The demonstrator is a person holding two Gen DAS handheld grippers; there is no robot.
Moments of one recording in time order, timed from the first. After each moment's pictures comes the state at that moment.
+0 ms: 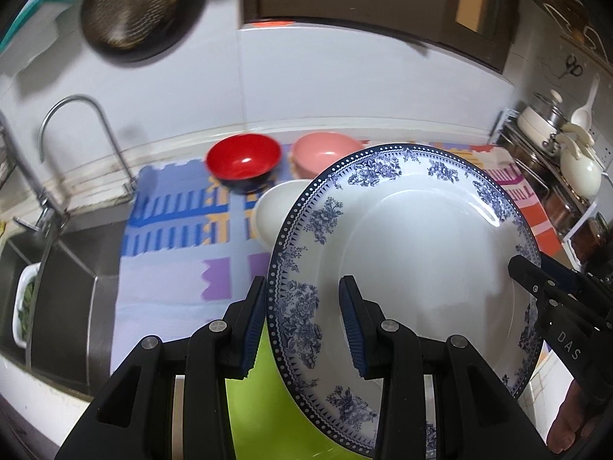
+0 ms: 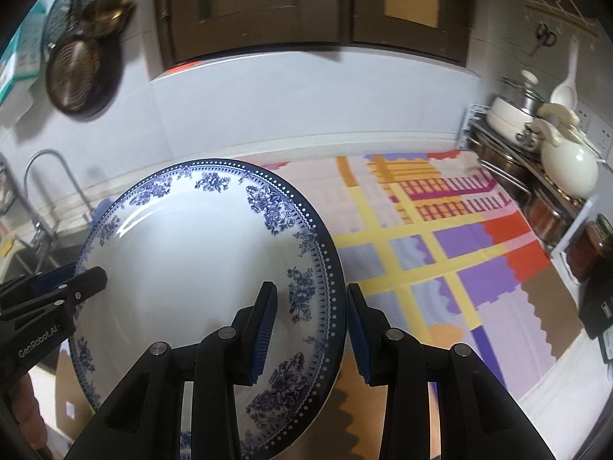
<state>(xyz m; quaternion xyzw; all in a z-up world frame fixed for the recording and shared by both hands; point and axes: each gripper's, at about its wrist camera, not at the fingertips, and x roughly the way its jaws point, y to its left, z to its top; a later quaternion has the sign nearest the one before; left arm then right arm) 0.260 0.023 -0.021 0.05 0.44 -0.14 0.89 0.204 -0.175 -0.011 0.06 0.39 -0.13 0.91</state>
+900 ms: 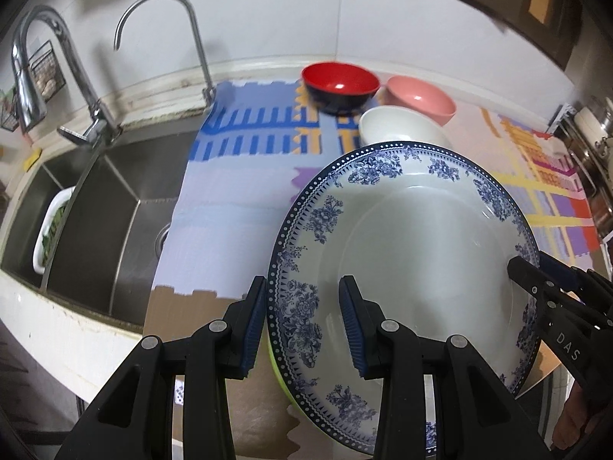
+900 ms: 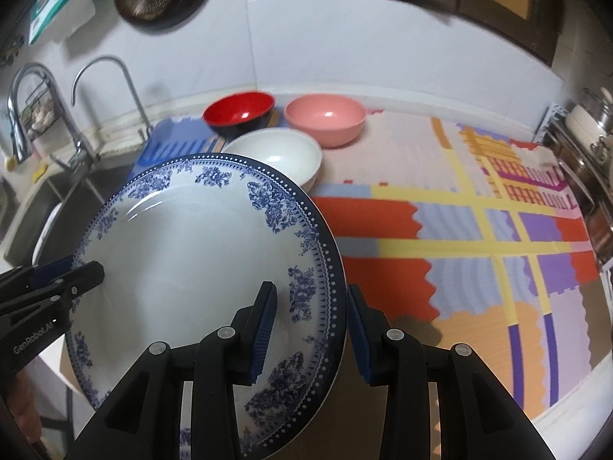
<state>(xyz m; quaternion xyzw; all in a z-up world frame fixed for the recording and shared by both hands) 0.232 0.107 -0.076 0.03 0.50 -0.05 0.86 0.215 -0.086 -0.066 0.02 0.47 -0.02 0.88</state>
